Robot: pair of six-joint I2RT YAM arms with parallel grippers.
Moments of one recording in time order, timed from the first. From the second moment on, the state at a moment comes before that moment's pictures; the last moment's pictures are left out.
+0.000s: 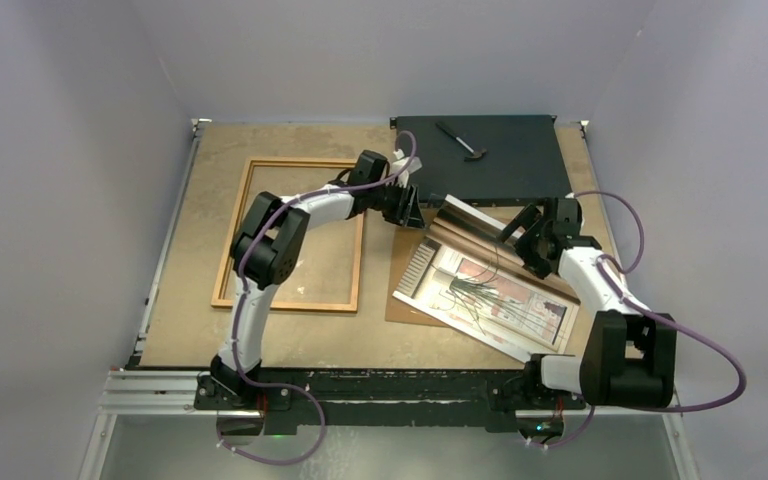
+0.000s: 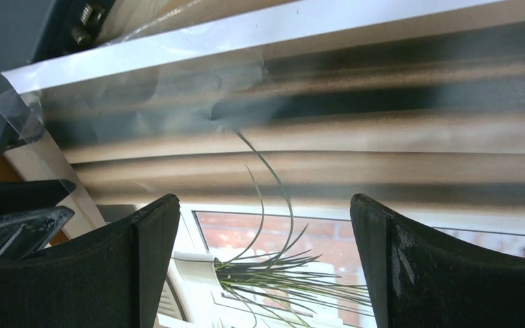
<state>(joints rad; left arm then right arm) -0.54 2.23 1.57 -0.06 0.72 -0.29 -0.05 1.28 0.75 -0.41 -0.05 0.74</state>
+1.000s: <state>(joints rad) -0.51 2.27 1.53 0.13 0.82 -0.41 -0.05 1.24 0.65 -0.37 -0.18 0.71</state>
